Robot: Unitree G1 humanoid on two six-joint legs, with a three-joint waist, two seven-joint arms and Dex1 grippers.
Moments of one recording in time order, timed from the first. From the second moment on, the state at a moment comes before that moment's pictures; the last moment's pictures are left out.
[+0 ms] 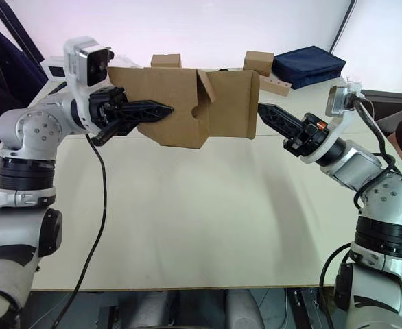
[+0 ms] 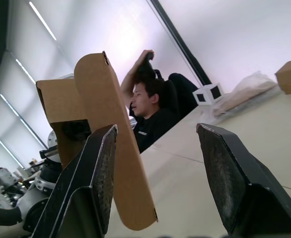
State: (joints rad) left arm -1.02 0.57 0.05 0.20 -0.82 0.87 -1.41; right arm -0.57 -0.60 -0.39 -0.06 1.29 0.95 0.69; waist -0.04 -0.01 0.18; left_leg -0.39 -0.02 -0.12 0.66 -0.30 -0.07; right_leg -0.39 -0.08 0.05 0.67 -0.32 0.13
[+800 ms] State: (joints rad) left arm -1.03 0.55 0.05 0.23 -0.82 0.87 -1.39; right arm -0.55 -0.52 -0.33 -0.19 1.36 0.91 0.55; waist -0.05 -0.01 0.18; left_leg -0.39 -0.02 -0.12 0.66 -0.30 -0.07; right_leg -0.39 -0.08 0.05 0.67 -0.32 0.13
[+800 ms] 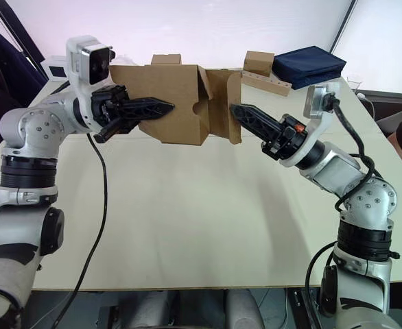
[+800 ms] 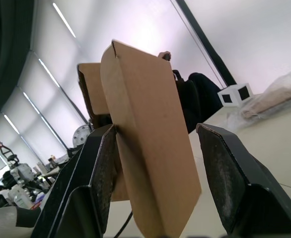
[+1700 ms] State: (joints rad) left arm -0.98 0.53 0.05 0.16 -0.82 0.88 -1.35; right arm -0.46 -0.57 -0.47 -0.12 1.50 0.88 0.56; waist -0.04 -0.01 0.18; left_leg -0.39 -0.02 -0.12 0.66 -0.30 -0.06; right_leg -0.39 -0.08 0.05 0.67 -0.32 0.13
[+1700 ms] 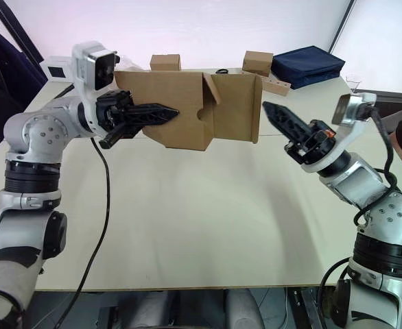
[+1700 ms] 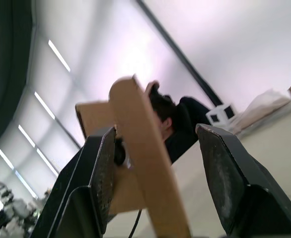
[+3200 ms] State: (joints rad) left arm -0.94 0.49 0.06 0.15 -0.86 0.88 -1.27; right arm -0.43 -0.41 -0.41 -0.19 1.60 0.82 0.48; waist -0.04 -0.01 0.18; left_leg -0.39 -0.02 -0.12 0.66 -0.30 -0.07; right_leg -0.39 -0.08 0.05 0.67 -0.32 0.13
